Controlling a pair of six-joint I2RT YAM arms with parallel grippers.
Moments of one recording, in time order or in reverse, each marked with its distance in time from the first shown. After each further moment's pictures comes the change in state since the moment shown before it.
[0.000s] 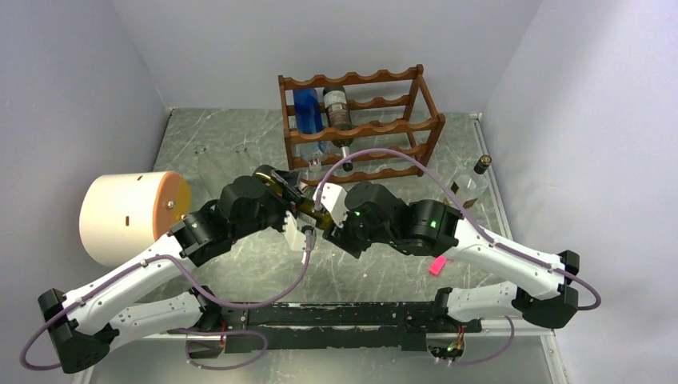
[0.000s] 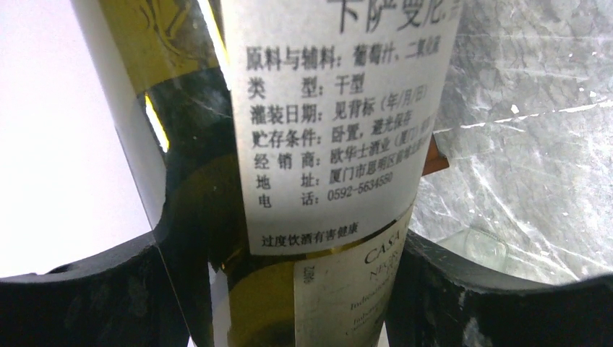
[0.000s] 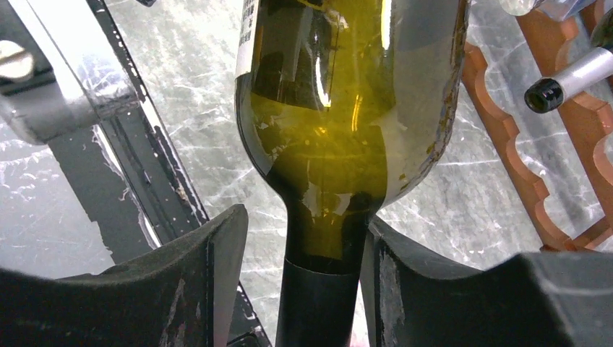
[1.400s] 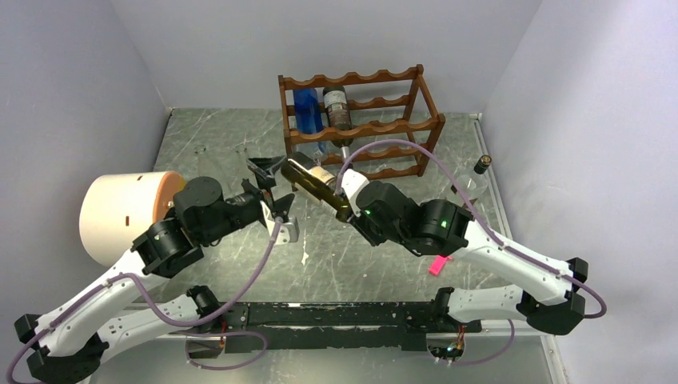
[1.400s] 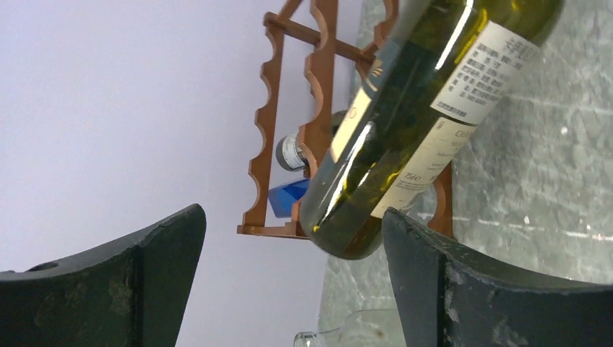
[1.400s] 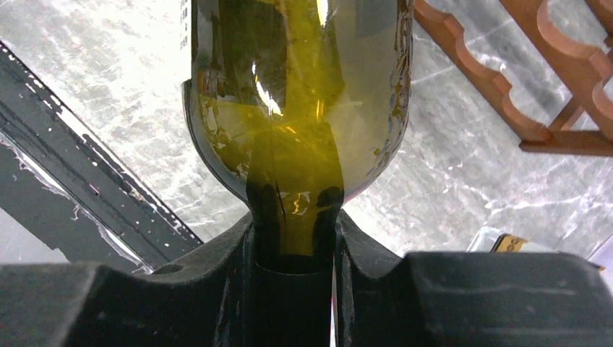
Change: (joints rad) left arm -0.001 -0.136 0.082 0.044 0.097 -0.249; right arm -0.049 -0.048 -0.035 -0.078 0.196 0.145
